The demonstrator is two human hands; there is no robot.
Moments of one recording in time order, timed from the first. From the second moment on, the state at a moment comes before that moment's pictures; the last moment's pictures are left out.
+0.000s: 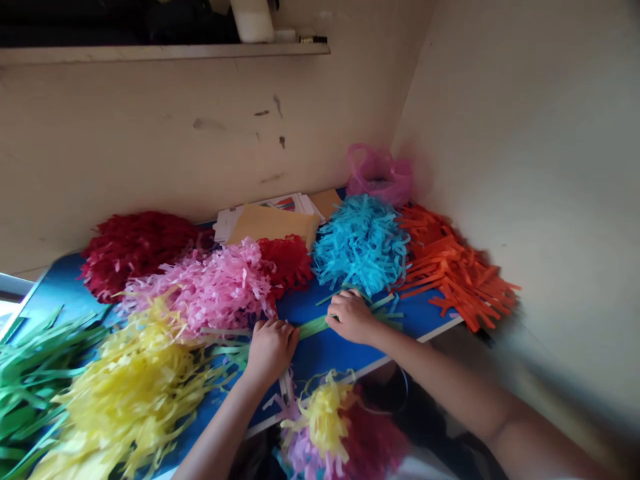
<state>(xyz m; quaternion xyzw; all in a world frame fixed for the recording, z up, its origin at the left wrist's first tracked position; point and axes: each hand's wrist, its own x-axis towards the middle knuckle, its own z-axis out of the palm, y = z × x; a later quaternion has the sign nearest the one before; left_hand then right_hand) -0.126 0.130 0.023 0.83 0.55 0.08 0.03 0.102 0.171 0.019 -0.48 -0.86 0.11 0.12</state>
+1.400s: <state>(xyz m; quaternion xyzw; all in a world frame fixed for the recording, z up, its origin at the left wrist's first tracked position) -0.135 0.111 0.014 0.84 0.50 0.20 -0.01 0.106 0.176 0.015 -0.32 -0.93 0.06 0.15</state>
